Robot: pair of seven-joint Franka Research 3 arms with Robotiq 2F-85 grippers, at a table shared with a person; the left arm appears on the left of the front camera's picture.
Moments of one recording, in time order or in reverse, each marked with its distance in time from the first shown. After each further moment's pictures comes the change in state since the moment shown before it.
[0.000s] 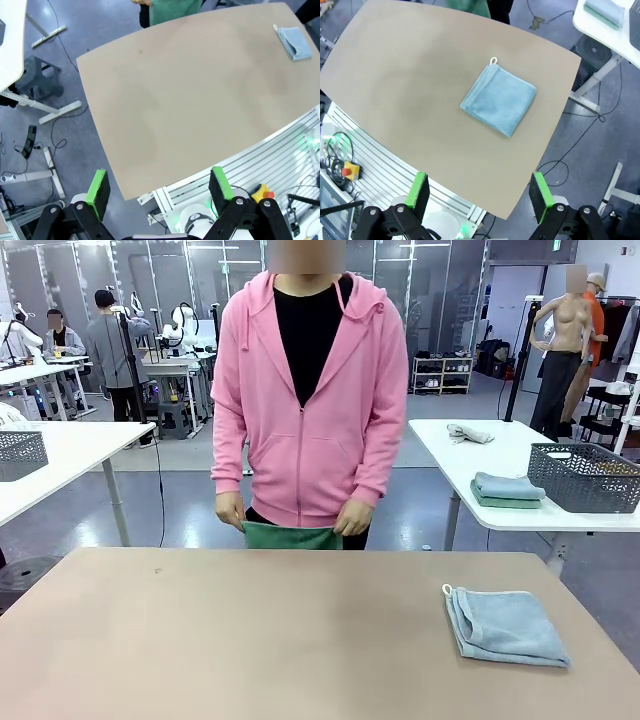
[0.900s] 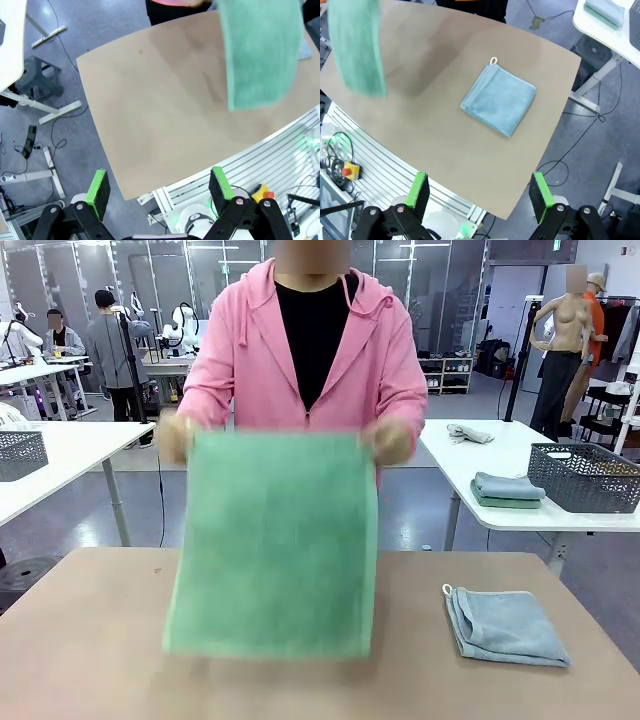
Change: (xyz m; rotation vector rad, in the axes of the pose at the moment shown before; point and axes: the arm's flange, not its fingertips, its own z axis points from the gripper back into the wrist) left arm 0.000 0.000 0.000 0.000 0.000 0.000; right arm 0.000 0.000 0.000 0.000 0.000 0.000
